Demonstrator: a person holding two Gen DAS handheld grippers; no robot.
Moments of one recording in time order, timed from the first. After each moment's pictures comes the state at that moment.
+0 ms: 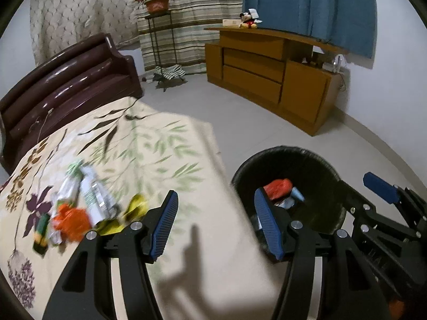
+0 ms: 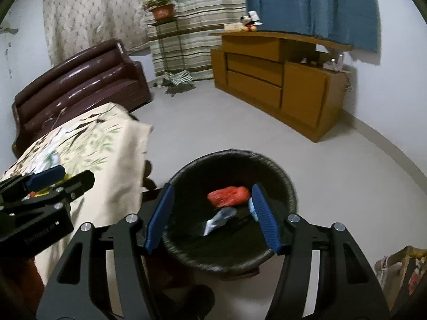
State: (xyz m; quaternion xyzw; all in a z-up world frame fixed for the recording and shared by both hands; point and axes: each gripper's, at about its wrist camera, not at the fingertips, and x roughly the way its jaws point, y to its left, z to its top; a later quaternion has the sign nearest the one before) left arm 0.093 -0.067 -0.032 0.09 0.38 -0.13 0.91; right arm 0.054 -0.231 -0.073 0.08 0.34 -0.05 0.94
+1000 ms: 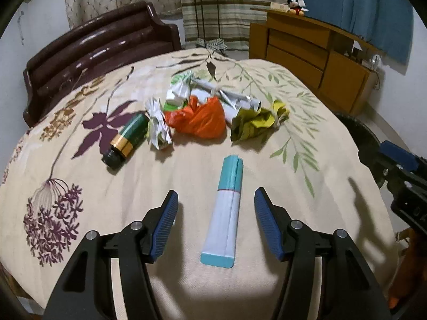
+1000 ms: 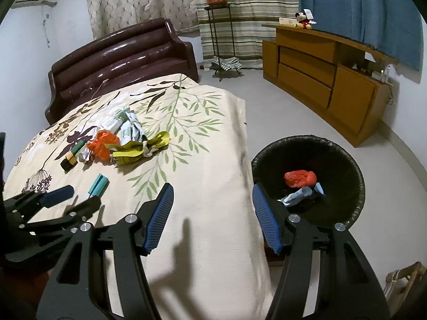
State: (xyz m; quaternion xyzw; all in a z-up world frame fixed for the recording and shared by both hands) left arm 0.046 0.079 -0.064 0.05 0.44 -0.05 0.89; right arm 0.032 -0.108 -0.070 0.04 0.36 0.05 0.93
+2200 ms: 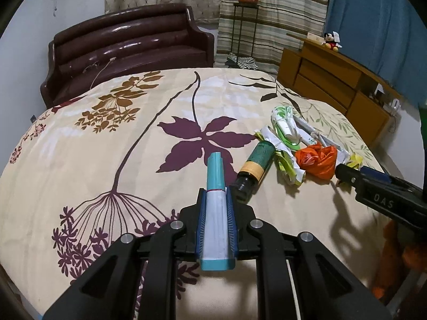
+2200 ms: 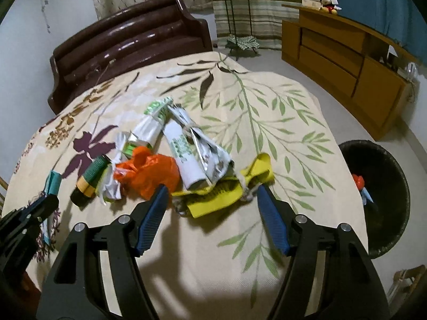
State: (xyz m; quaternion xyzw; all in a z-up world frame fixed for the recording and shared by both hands) left arm 0.062 0.214 -0.043 -0.02 0.40 -0.01 0.91; right arm 0.114 0.002 -0.084 0.04 0.43 0.07 0.90
